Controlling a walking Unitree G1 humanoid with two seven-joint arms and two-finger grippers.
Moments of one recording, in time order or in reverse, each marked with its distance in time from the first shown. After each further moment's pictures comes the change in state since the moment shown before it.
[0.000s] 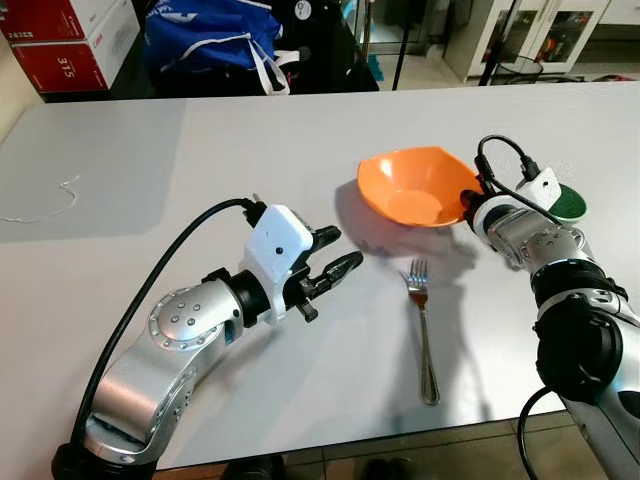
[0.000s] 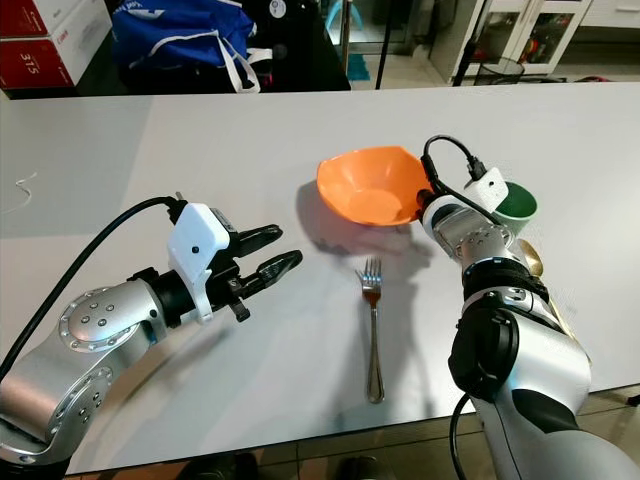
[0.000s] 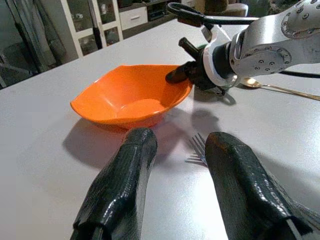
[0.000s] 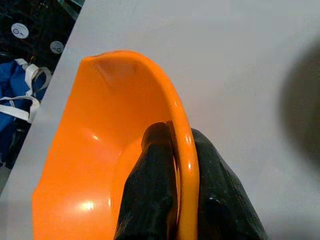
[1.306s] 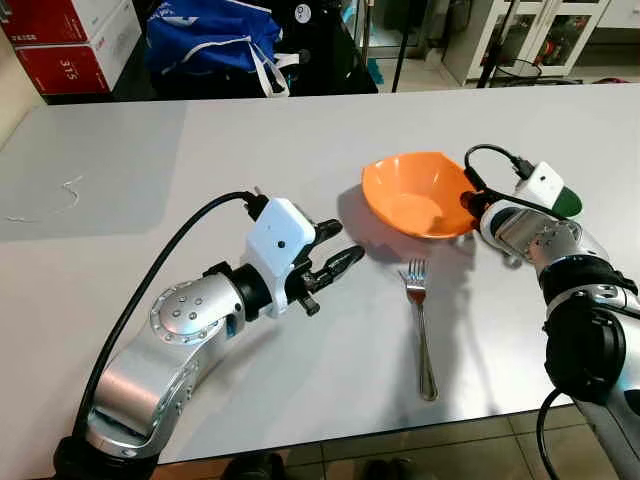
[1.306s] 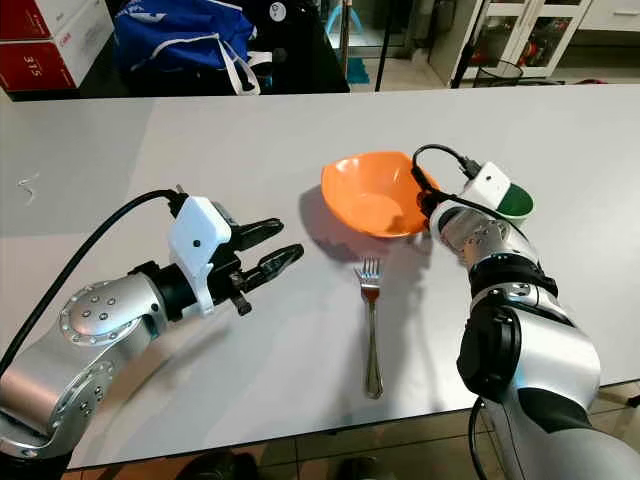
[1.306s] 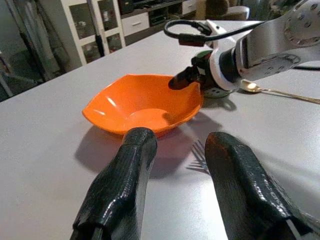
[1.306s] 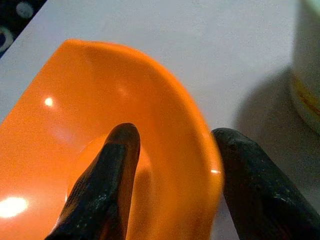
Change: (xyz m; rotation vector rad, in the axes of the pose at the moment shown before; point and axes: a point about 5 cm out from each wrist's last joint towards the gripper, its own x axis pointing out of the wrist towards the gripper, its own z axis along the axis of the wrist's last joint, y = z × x) left arm 0.003 0.003 0.005 0.022 -0.011 0.017; right arm -0.002 -0.004 0.005 -0.301 0.022 -0.067
